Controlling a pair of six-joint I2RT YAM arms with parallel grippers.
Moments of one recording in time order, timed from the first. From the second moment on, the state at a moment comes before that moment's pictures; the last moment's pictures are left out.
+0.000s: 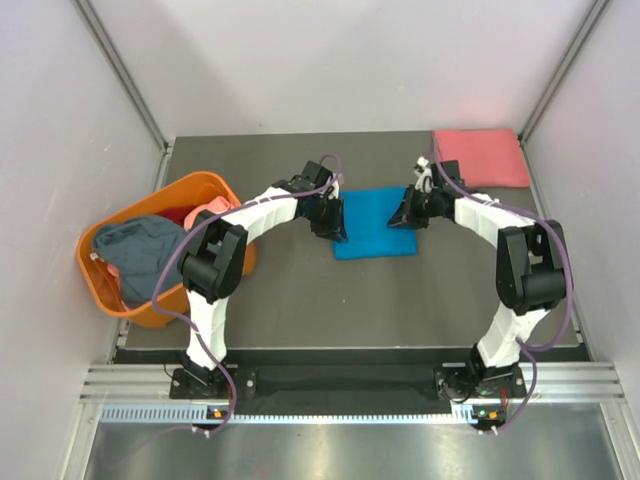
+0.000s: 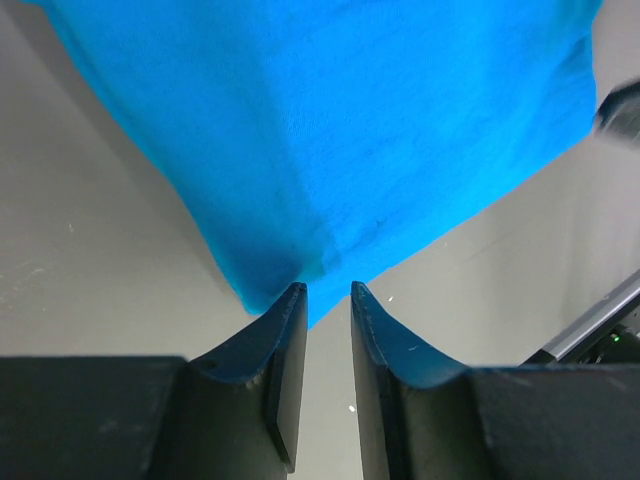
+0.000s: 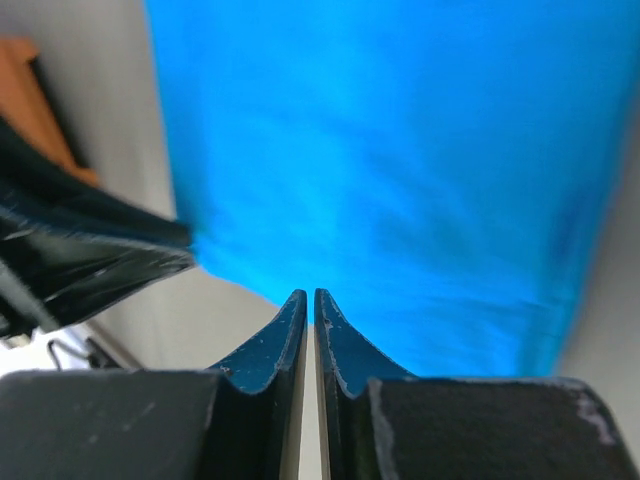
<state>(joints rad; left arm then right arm) -0.54 2.04 1.53 -0.51 0.38 -0.44 0.19 1.78 1.17 -0.31 -0.53 0.46</state>
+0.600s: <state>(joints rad) -0.53 2.04 1.44 -0.52 0.30 -0.45 0.23 1.88 1.15 -0.25 -0.52 0.41</state>
